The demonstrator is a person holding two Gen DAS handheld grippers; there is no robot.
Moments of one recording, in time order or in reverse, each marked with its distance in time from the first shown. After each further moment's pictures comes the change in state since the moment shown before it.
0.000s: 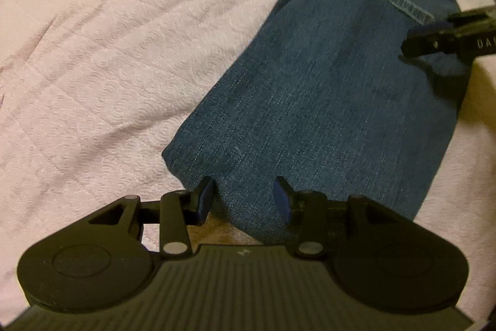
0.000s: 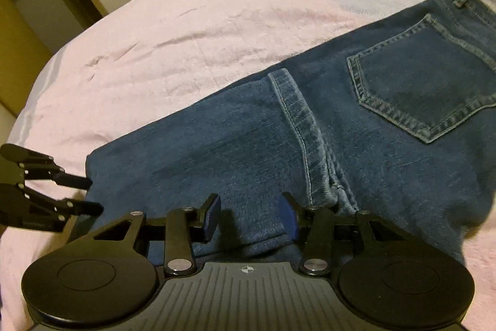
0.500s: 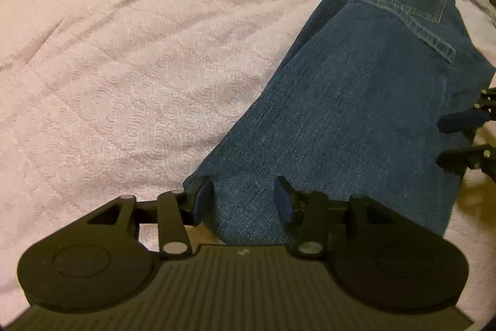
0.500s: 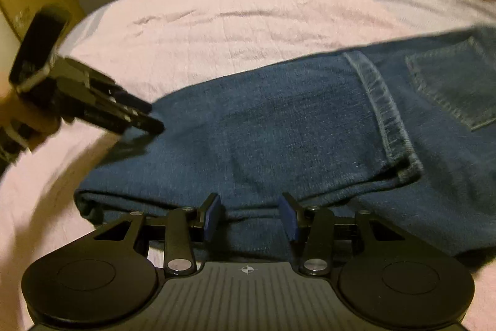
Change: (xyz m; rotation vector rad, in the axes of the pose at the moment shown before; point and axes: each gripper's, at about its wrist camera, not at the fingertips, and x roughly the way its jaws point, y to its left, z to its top) left arm 0.020 0.020 0.005 -0.041 -0.070 -0.024; right arm -0.002 0.065 -0.039 -0.230 0.016 0.020
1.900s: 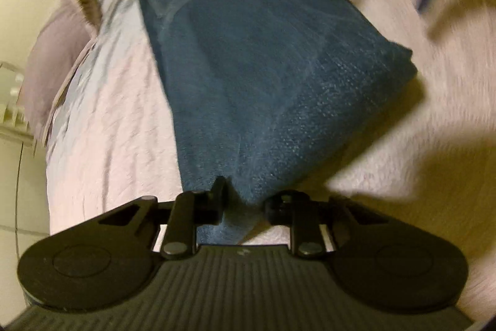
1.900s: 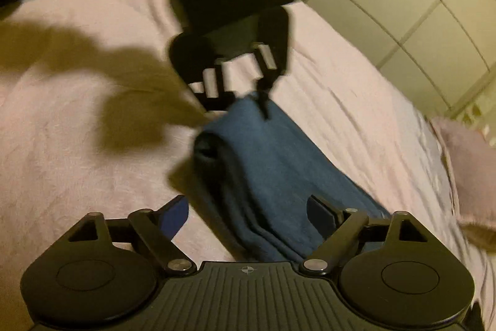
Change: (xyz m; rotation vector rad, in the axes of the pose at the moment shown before) left arm -0.026 -0.057 -0.067 1.150 -0.245 0.141; right arm -0.006 0.158 -0.048 -0.844 -0.104 -0.190
